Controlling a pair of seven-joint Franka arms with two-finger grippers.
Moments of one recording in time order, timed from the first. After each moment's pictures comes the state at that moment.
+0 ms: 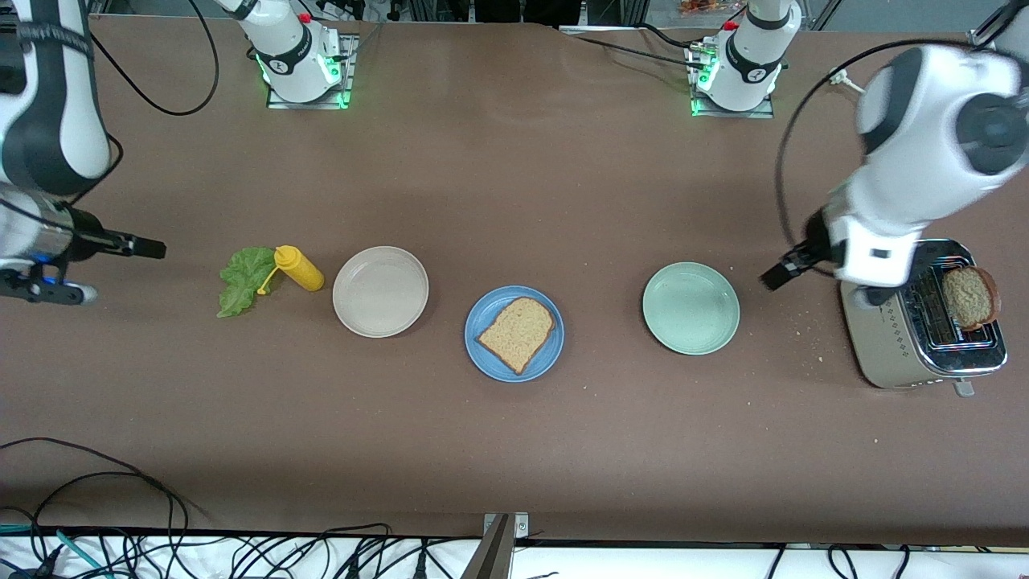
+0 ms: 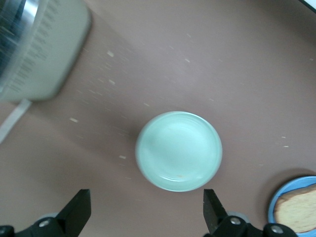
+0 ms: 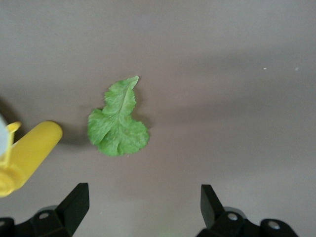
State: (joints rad) left arm 0.24 0.15 -0.40 -1.71 0.04 1.81 -0.78; right arm 0.00 0.27 -0.14 -1.73 -0.07 1.74 0.03
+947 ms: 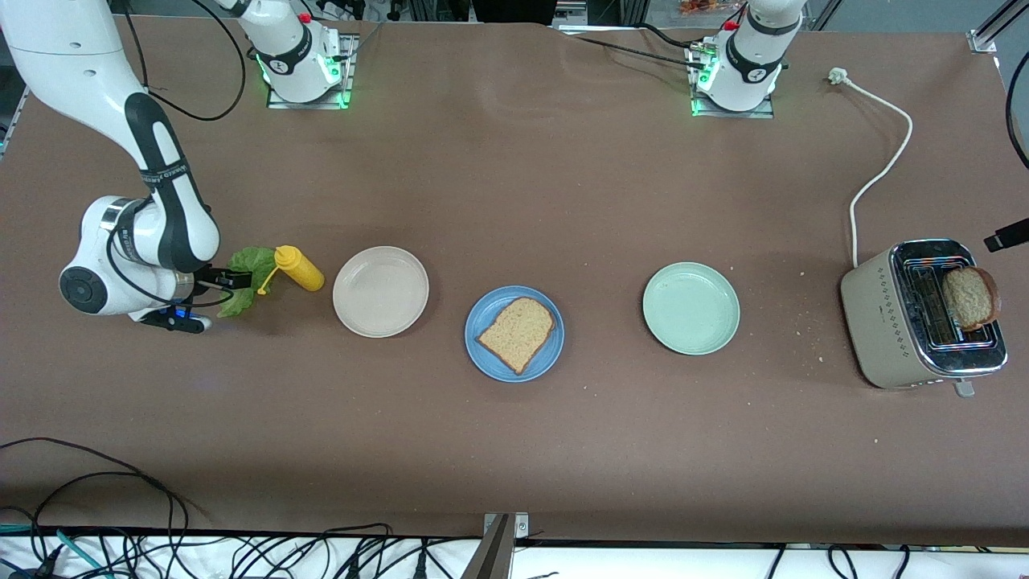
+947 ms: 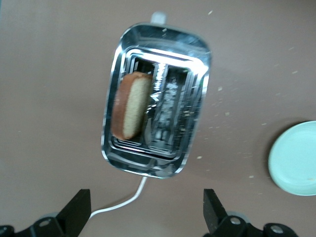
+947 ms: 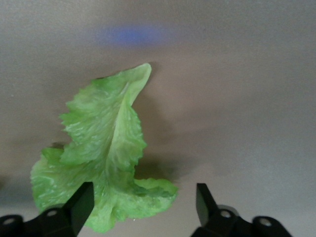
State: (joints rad) left arm 0.72 0.18 -0.40 -1.61 0.12 1.69 -0.01; right arm 0.00 0.57 -0.14 -1.88 0.04 2.04 0.03
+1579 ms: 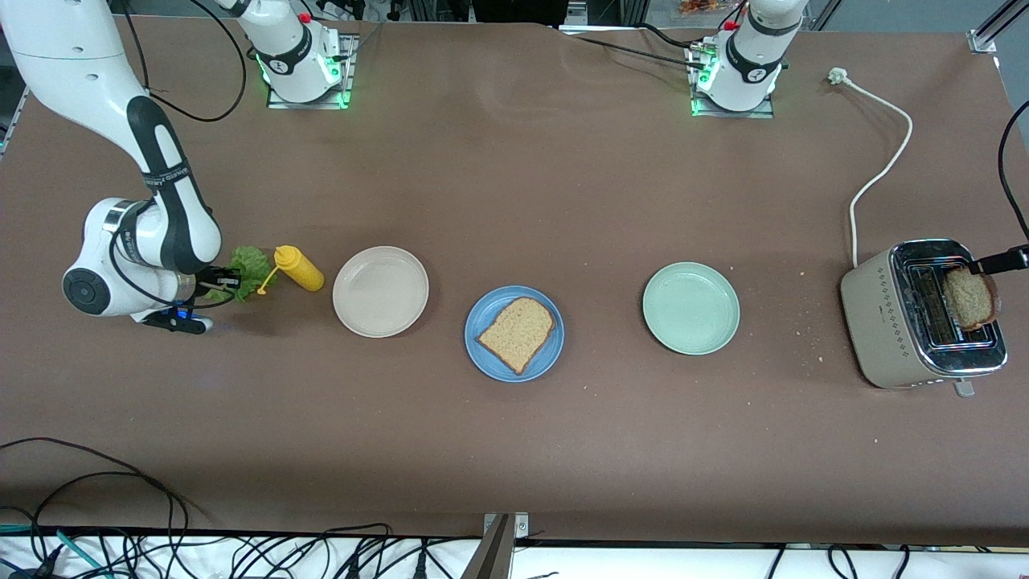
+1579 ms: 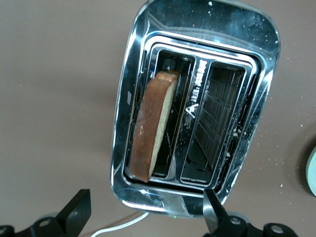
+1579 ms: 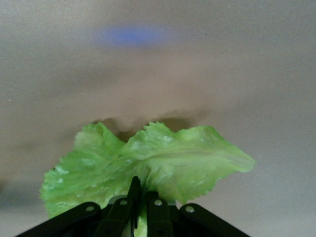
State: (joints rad) left arm 0.79 0.39 -0.40 -1.58 0.16 1.75 0.07; right arm 0.00 0.58 -0.13 -1.88 0.04 2.05 0.03
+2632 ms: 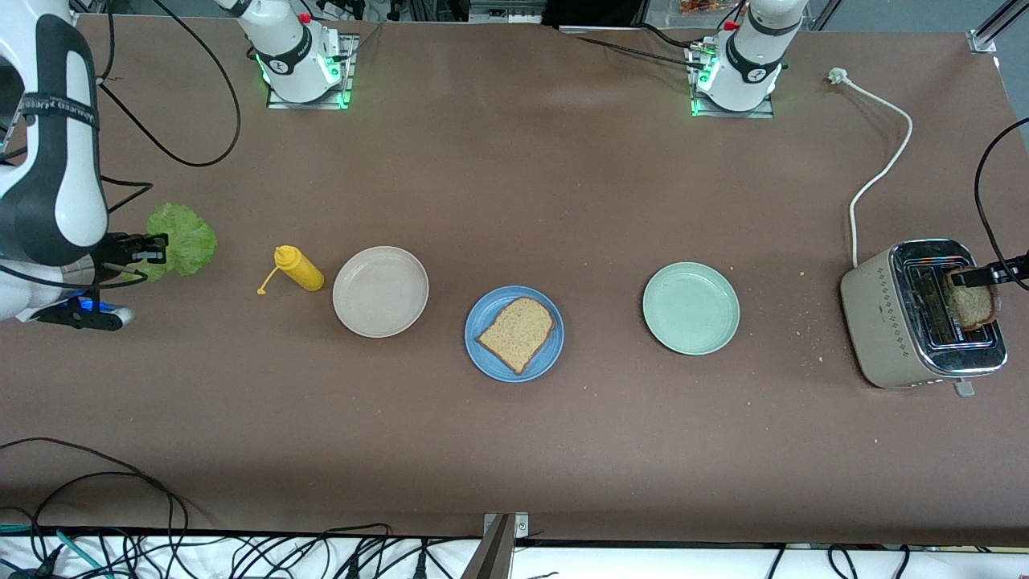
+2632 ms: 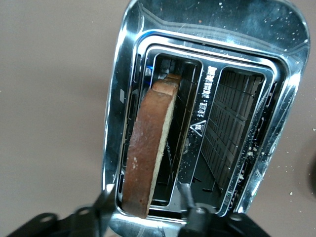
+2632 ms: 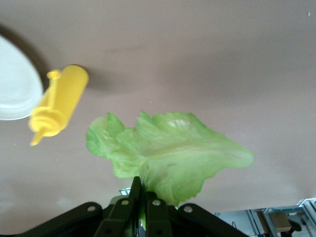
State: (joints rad) left arm 0.79 0.47 -0.41 -1.57 0.19 1.79 0.07; right arm 0.02 0.52 -0.12 -1.31 0.00 1.25 0.02
